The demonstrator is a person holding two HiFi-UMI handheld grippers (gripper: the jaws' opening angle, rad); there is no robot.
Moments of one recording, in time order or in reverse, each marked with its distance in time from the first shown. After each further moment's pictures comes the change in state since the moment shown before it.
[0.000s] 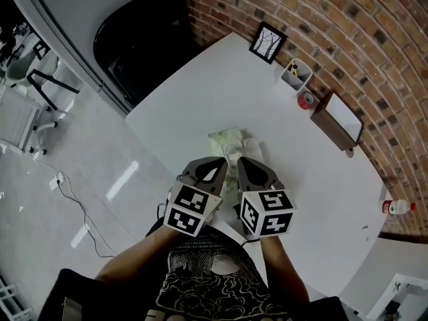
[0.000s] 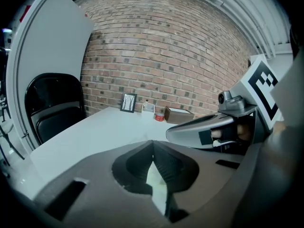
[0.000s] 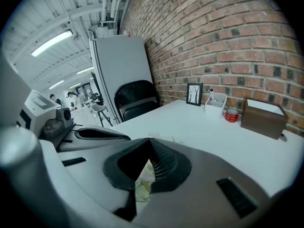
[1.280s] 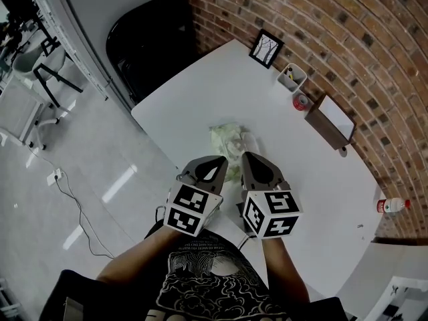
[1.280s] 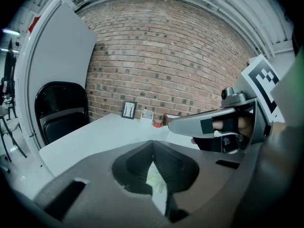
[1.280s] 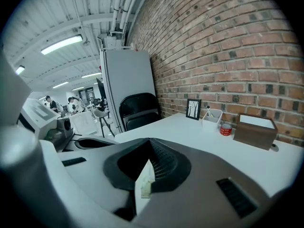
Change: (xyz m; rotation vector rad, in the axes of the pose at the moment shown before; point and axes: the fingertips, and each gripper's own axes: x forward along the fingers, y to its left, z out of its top) left arm -0.041 -0.030 0.009 -0.010 -0.082 0.042; right arm -0.055 0.019 0.023 -0.058 -0.134 -0.006
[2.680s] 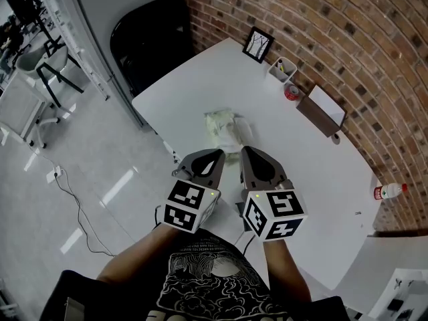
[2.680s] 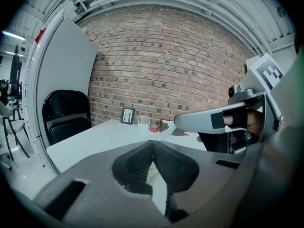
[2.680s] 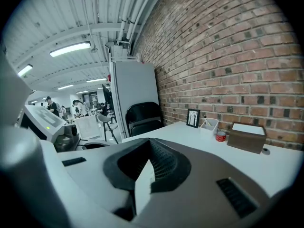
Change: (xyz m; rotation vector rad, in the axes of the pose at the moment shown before) left arm -0.043 -0.045 0.007 0.003 -0.086 0.036; right arm -0.075 0.024 0.009 -0.039 -0.099 0.022
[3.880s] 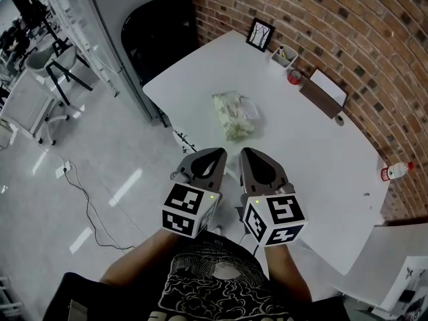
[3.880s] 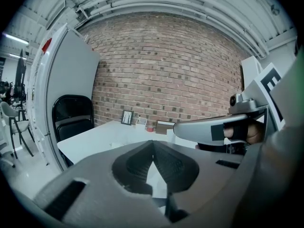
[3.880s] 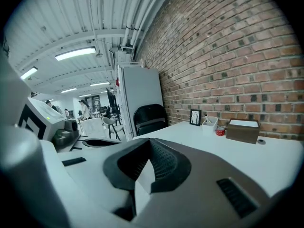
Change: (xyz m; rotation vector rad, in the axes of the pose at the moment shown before) left arm -0.075 -0.041 -0.012 0.013 -0.024 0.017; right arm -0.067 0.051 -0.025 0.012 -0.045 0.024
